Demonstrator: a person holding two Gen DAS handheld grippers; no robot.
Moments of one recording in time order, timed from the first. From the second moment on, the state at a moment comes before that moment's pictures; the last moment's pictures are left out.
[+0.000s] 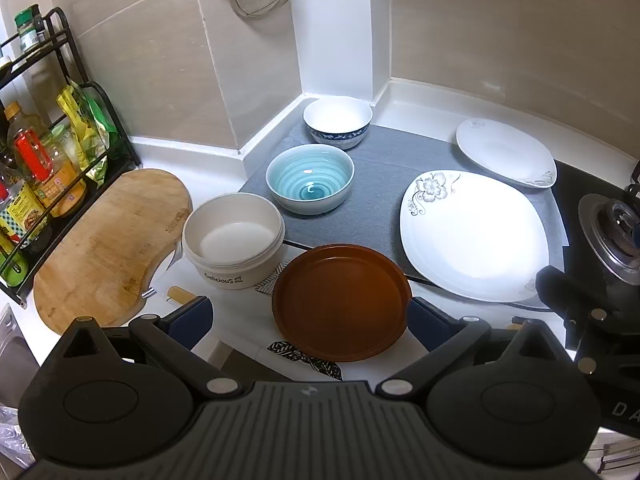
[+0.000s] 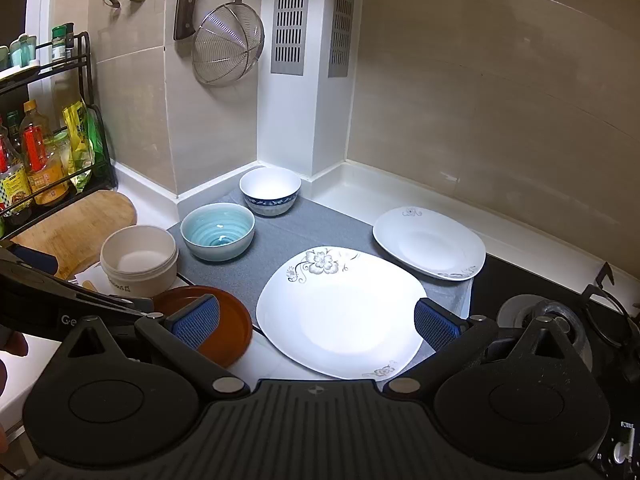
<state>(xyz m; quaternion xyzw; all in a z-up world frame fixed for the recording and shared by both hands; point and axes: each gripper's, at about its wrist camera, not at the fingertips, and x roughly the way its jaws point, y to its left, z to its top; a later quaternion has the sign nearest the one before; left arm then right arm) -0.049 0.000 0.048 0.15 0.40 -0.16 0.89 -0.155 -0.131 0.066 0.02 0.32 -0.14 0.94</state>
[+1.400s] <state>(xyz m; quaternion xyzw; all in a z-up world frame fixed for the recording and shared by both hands) -0.043 -0.017 0.028 0.16 0.40 -0.17 0.88 -0.151 -0.135 0.058 0.02 0.33 -0.16 0.93</state>
